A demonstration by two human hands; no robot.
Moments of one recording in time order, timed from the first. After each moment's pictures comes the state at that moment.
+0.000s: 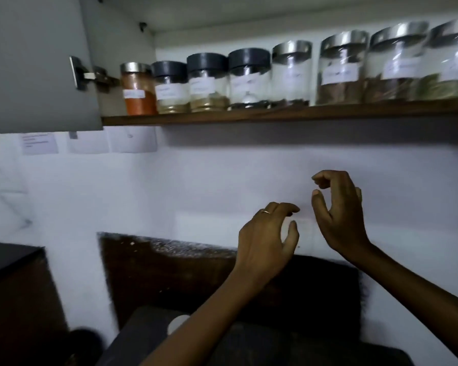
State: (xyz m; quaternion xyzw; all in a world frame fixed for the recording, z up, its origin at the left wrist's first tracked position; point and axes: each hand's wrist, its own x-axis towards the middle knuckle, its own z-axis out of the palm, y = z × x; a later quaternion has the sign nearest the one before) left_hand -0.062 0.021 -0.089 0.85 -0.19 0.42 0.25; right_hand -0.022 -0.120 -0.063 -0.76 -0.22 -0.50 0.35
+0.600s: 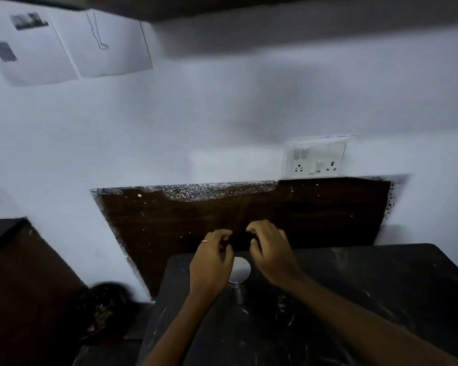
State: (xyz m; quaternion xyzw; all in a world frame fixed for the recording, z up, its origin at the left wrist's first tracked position) left_hand -0.026 0.304 -0.295 0.92 -0.06 0.20 0.34; right_hand -0.012 0.148 -0.287 -0.90 -0.19 -0.21 0.33
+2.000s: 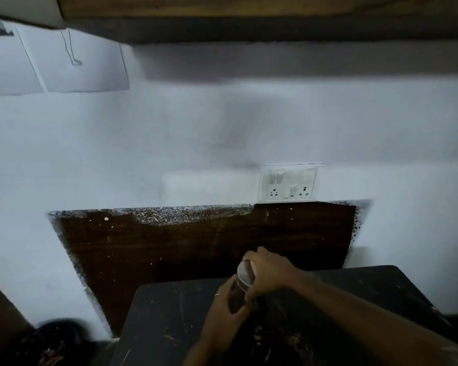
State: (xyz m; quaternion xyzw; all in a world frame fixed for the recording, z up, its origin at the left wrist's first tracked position) left_hand -0.018 0.257 -0.348 0.80 -0.10 -0.10 0.58; right_hand 0.033 0.106 -0.267 -0.97 -0.11 0.15 0.14
